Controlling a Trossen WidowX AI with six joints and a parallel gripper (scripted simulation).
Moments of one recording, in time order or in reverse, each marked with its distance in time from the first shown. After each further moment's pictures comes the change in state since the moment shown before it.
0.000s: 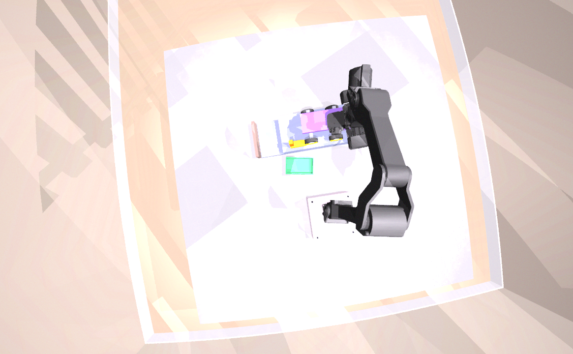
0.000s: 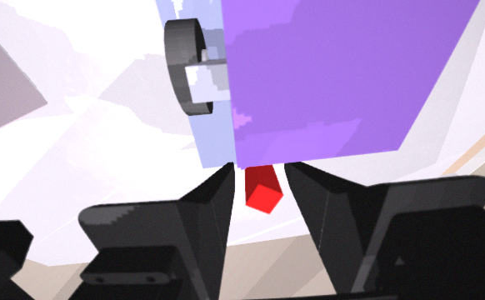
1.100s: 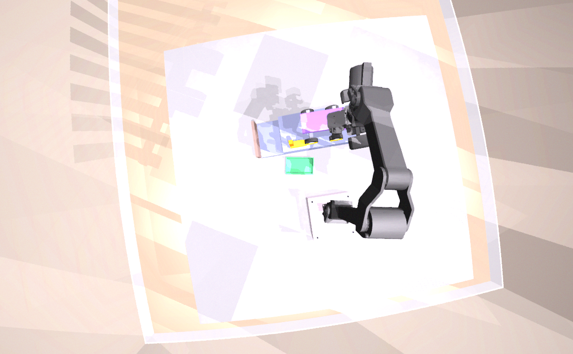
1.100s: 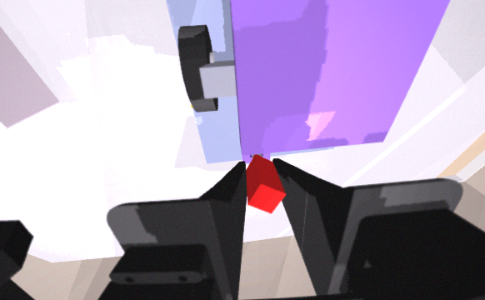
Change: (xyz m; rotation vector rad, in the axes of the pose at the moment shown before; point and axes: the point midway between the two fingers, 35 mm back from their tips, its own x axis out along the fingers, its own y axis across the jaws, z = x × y) arm -0.010 0.002 -0.001 -0.006 -0.006 0.005
